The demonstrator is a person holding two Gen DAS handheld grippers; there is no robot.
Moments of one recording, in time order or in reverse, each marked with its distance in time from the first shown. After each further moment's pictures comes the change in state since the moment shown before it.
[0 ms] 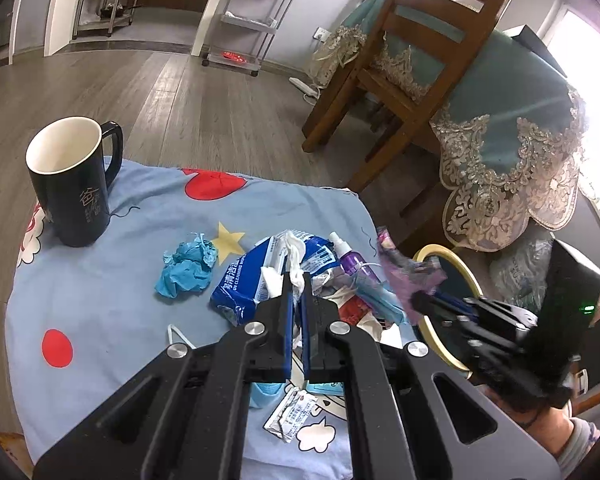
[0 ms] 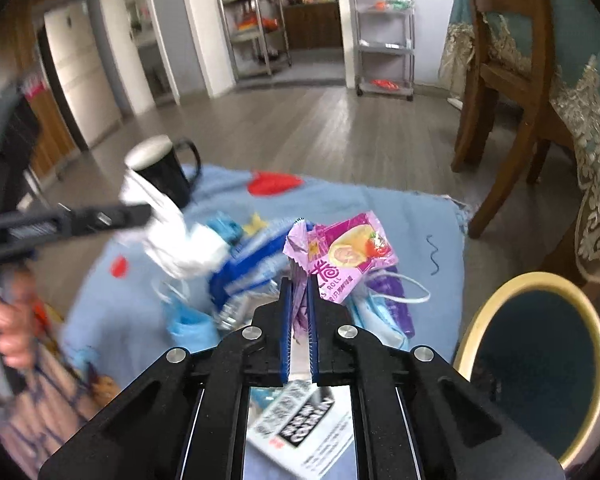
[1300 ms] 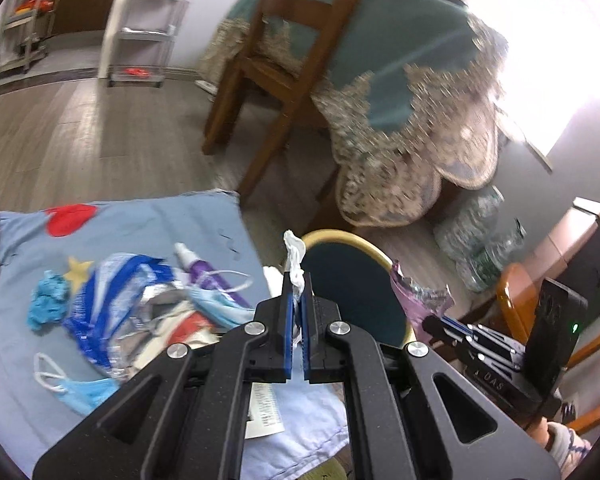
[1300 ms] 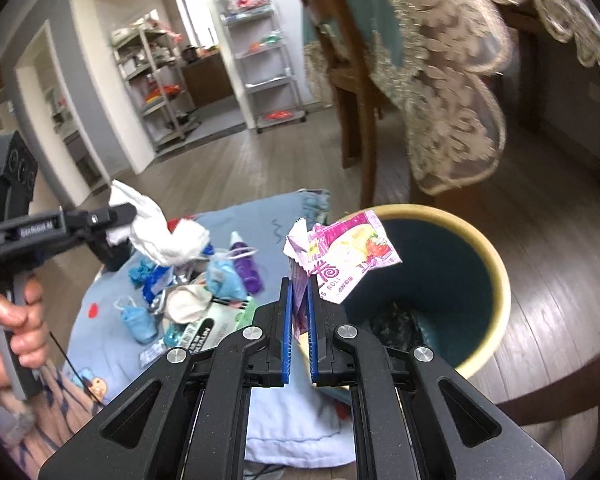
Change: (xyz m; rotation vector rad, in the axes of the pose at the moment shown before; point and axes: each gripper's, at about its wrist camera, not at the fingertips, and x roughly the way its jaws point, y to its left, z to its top) left arm 0.027 -0.151 -0.006 0.202 0.036 -0.212; right arm -0.141 -0.097 -0.091 0.322 -0.154 -0.208
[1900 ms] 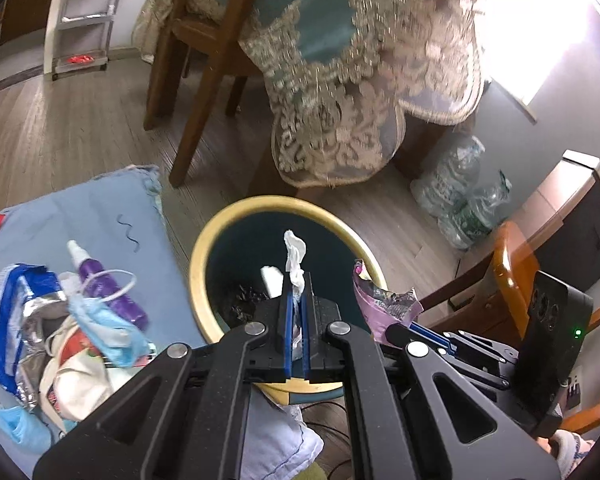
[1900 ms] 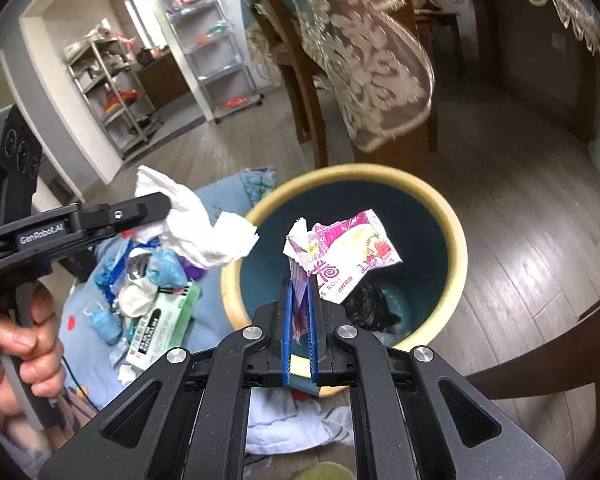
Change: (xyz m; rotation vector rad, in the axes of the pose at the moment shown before) left arm 0.102 -0.077 -0.005 0.100 0.138 -0.074; right arm 0.015 -0.060 -0.015 0.140 0.088 -0.074
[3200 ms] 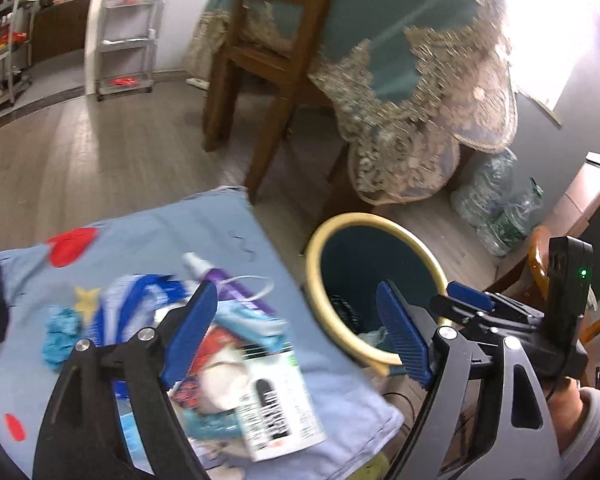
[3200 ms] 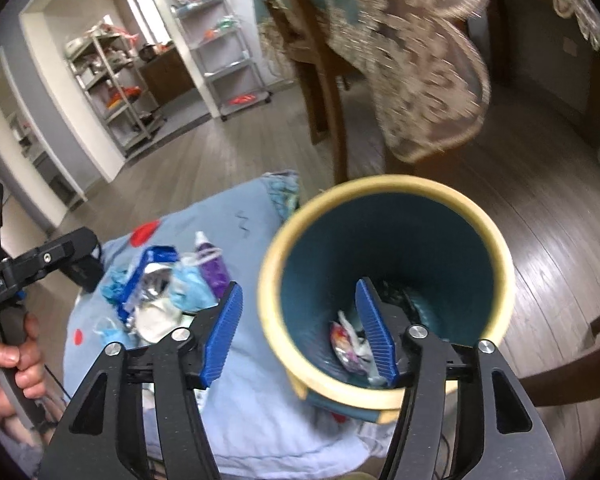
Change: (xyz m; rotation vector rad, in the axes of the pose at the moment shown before) left arm -0.092 0.086 -0.006 0.007 -0.083 0.157; right arm 0.023 0.053 0.026 -0.016 0.001 0.022
